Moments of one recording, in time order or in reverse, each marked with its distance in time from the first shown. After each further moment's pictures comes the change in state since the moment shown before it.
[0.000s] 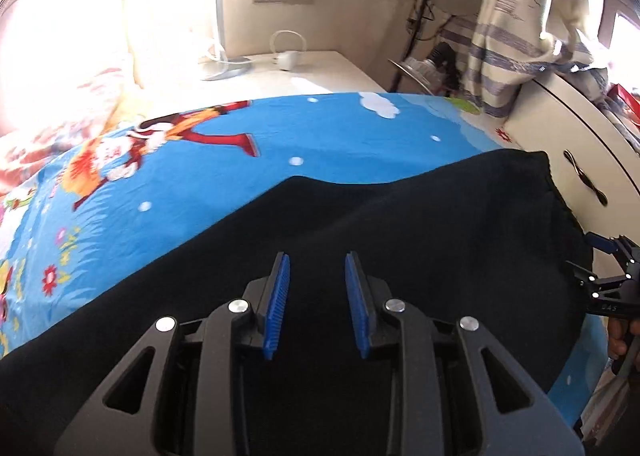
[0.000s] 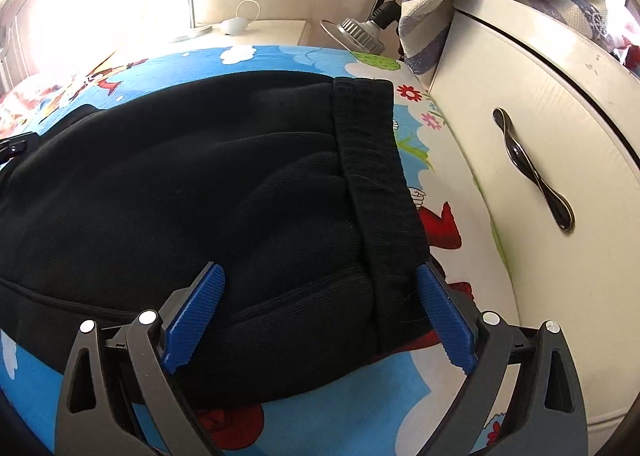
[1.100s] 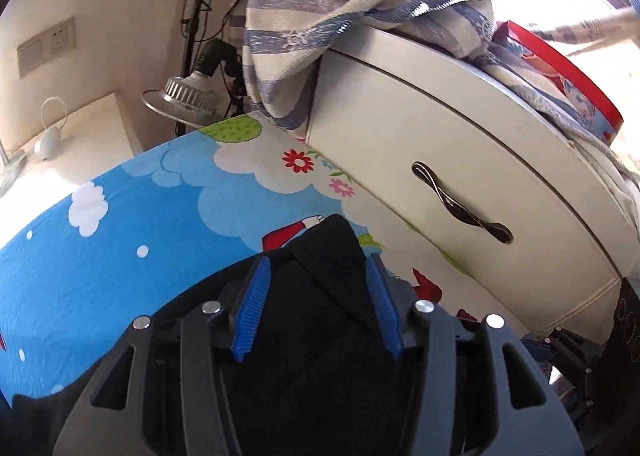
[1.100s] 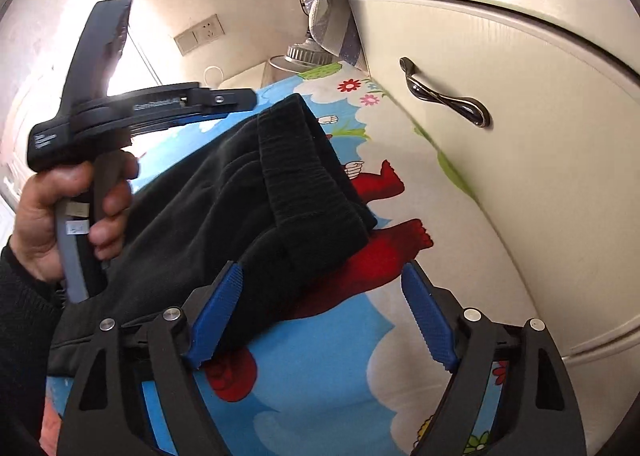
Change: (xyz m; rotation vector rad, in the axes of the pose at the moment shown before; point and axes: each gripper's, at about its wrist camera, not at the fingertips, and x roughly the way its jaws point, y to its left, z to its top) left arm 0.085 -0.240 0.114 0.354 -0.007 -0.376; right arm -0.029 -0.089 -0.040 0.450 -0.096 0.261
